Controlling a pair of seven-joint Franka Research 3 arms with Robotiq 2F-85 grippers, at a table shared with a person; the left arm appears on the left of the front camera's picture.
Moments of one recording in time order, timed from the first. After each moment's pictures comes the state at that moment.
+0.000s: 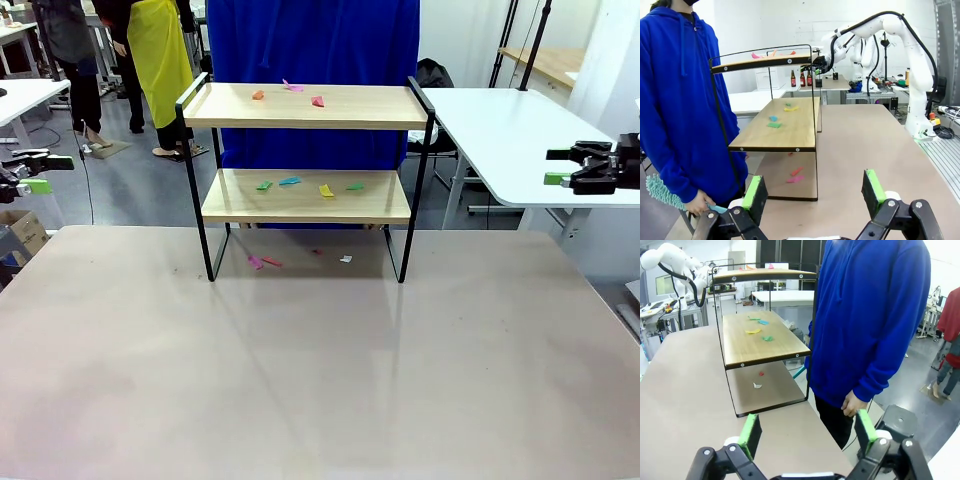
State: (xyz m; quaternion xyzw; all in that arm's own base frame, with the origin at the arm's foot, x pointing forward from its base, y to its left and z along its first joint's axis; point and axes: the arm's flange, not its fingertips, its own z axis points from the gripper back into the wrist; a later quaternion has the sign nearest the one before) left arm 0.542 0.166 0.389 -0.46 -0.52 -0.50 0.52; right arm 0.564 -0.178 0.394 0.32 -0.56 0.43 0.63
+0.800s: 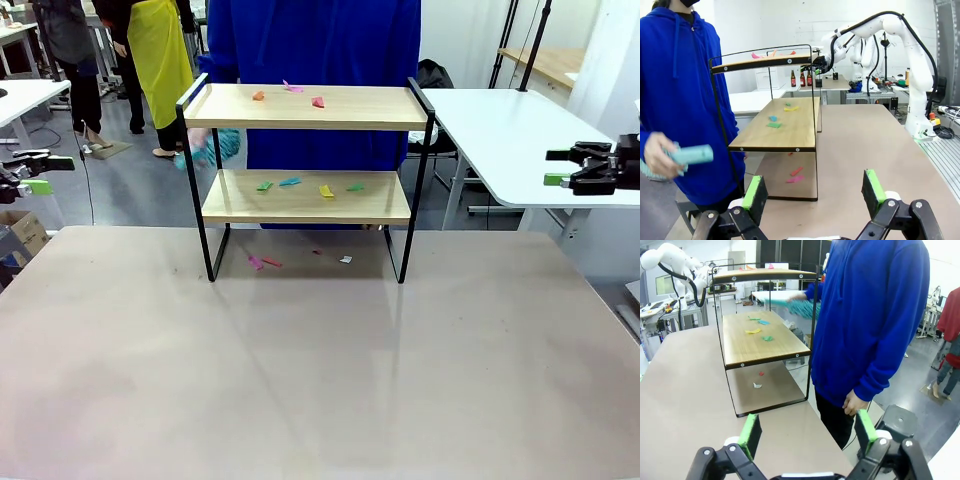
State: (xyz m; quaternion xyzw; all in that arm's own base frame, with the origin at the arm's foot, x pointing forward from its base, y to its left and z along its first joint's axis) left arm 0.542 0.166 0.389 -0.46 -0.52 -0.50 0.52; right arm 0.564 -0.178 0.394 0.32 -0.56 0.43 0.63
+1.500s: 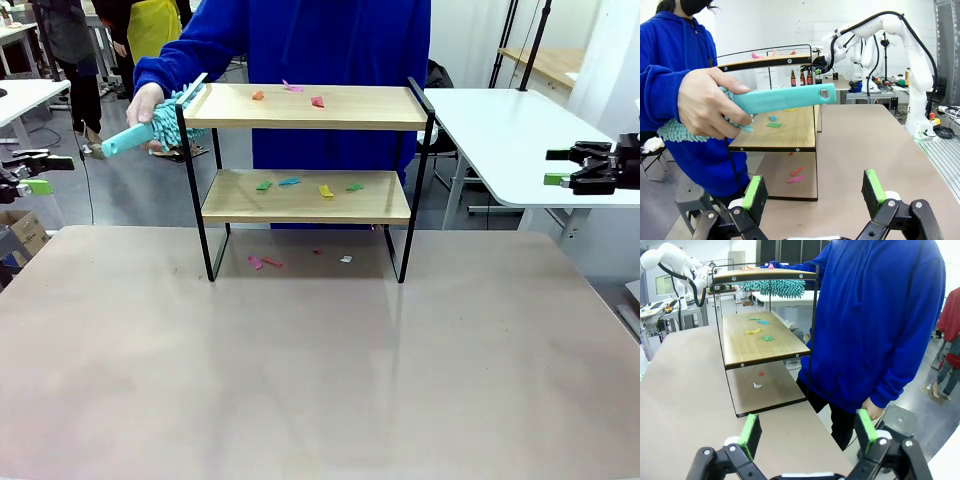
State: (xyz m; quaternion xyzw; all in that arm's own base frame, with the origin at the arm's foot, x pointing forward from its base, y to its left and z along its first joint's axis) left arm 0.542 0.166 0.389 -0.46 -0.52 -0.50 0.52; right arm 0.564 -0.178 0.394 0.32 -0.56 0.43 0.63
